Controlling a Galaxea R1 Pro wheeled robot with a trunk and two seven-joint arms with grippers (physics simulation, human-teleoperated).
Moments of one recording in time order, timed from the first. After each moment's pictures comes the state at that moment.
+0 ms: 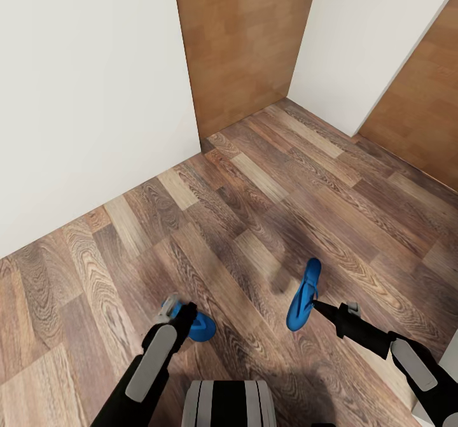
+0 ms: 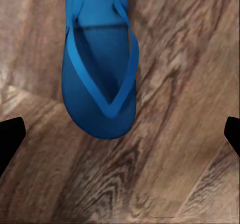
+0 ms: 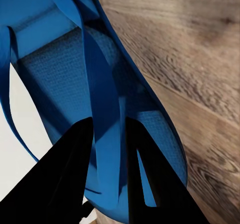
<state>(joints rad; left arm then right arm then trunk) -0.37 -0.14 -0.25 -1.25 1.19 0.09 0.85 -0.47 -0.36 0.00 -0.74 -1.04 0.74 0.77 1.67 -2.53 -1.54</state>
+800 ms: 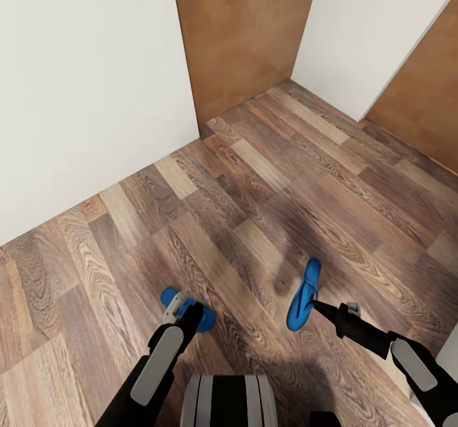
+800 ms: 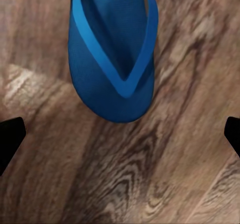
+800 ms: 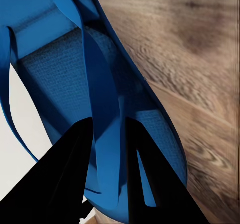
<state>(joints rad) -0.37 -0.14 -0.30 -1.26 1.19 0.09 0.85 -0.47 -0.36 0.00 -0.74 -1.03 0.74 0.77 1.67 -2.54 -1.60</state>
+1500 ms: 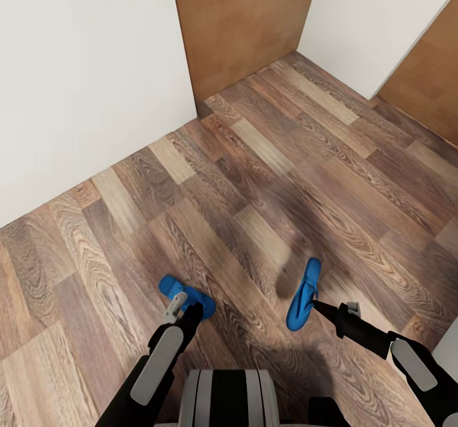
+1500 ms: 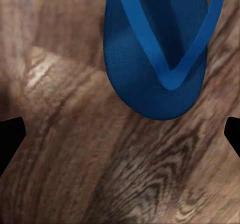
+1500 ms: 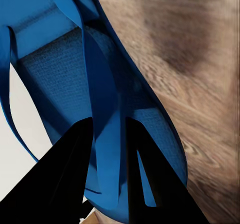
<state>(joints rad) -0.37 -0.14 -0.30 -1.26 1.19 0.09 0.85 -0.47 -0.36 0.00 -0.74 -1.03 0.74 0.77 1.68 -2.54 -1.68</state>
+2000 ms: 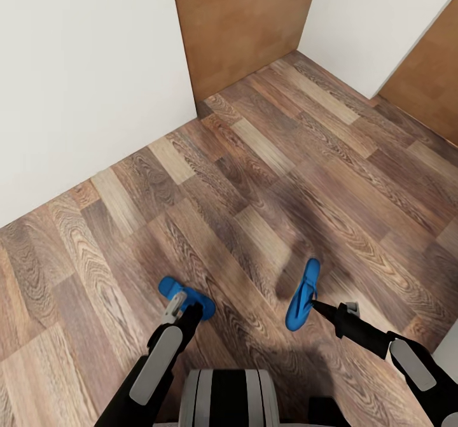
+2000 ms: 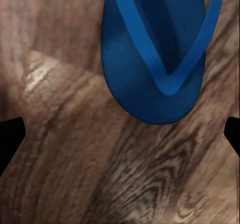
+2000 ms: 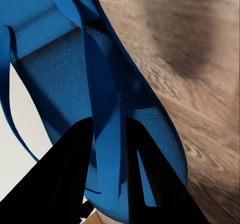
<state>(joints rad) -0.37 -0.14 -0.30 -1.26 1.19 0.09 0.85 -0.47 -0.35 0.00 -0.74 -1.04 0.74 0.77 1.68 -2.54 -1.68</state>
